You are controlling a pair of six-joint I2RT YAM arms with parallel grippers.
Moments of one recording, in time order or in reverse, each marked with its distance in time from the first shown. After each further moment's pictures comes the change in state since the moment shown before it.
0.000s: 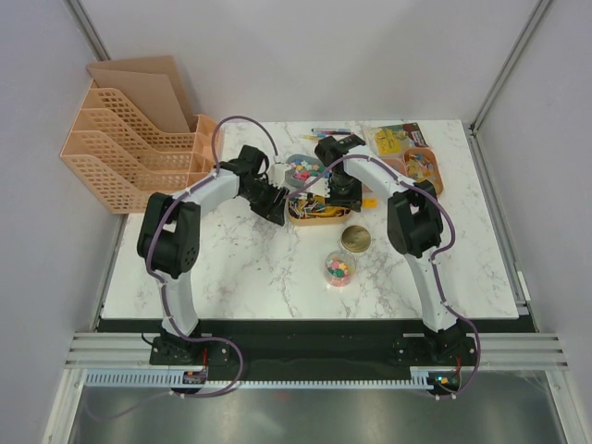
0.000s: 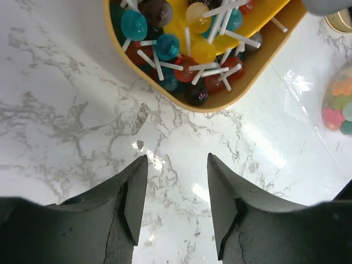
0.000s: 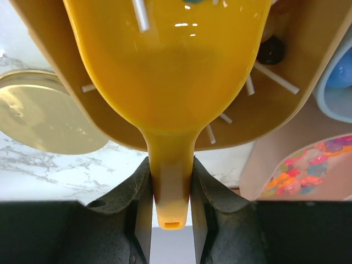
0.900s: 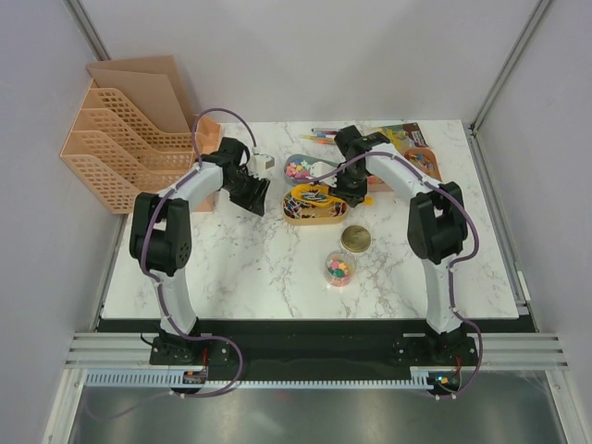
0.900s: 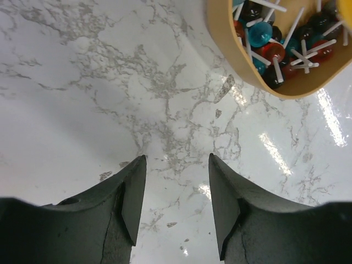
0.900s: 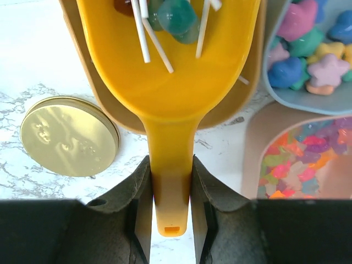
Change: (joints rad) left arm 0.116 -0.029 0.028 -0.061 -0.110 0.032; right arm -0.073 -0.161 -0.179 0.207 -0.267 -0.019
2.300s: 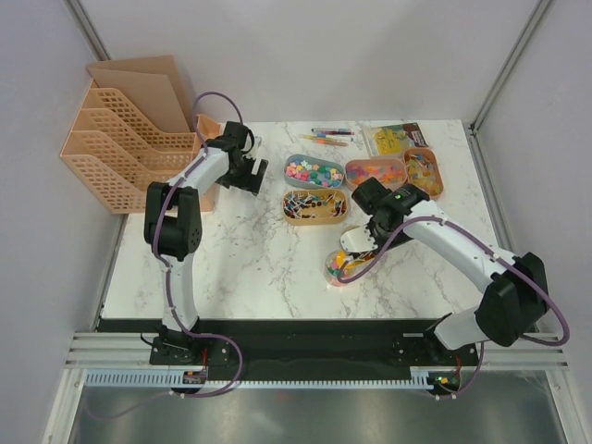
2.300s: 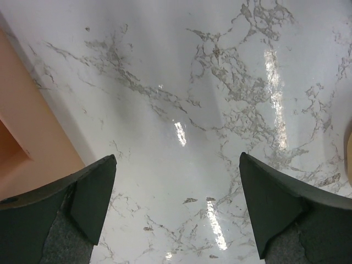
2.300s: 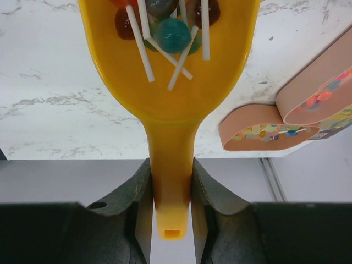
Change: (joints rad) left arm 0.011 0.190 0.291 -0.033 -0.412 -0.204; right arm 0.166 -0.740 -0.690 -0.097 0.402 -0.312
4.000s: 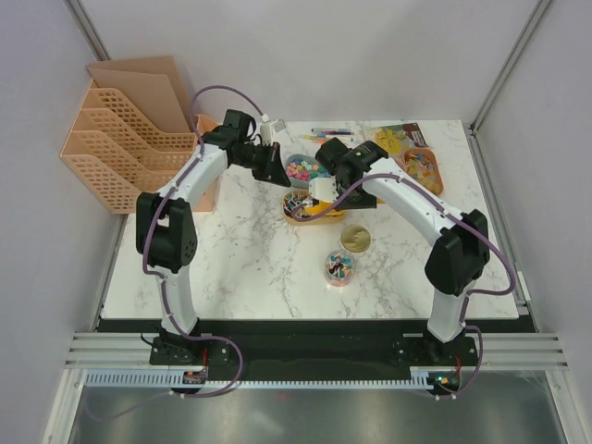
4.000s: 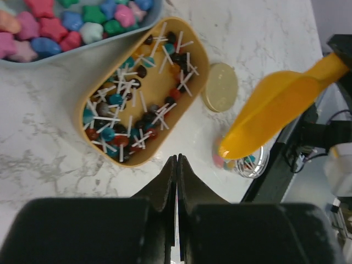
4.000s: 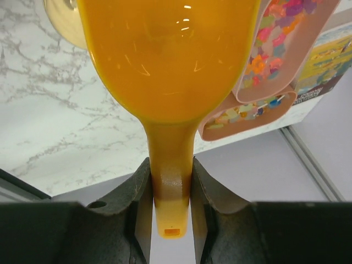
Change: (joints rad) left arm -0.037 -0.134 0.021 -0.002 0.781 -0.108; right arm 0.052 0.393 0.552 -0.114 0.095 0.418
